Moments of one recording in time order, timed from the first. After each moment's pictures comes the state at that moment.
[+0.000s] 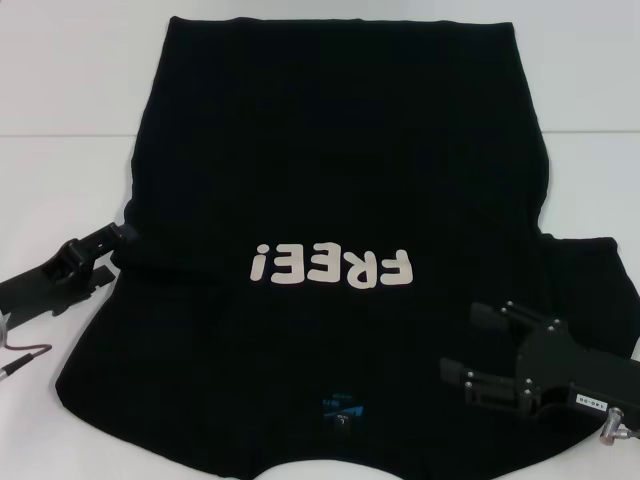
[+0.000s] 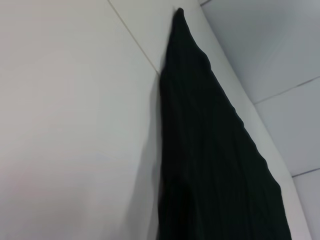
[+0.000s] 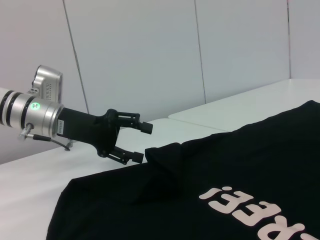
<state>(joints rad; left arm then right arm) -0.50 -2.11 0.24 0.52 2.12 1.13 -2.20 0.45 2.10 -0.49 -0.35 -2.01 -1.47 0.91</state>
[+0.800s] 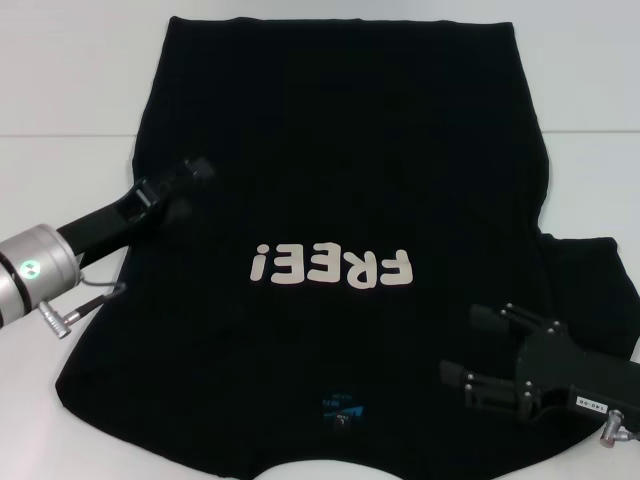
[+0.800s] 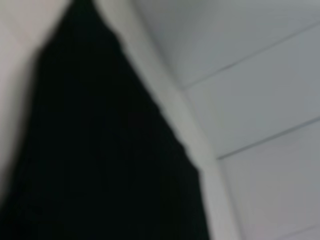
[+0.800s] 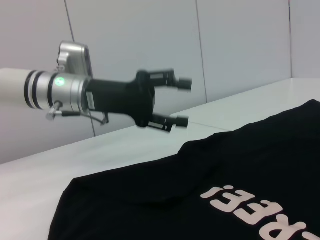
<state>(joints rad) -0.63 -2.12 0.24 0.43 2.00 1.20 -2.07 0.45 2.10 -0.50 -0.35 -2.01 -1.47 0.91</state>
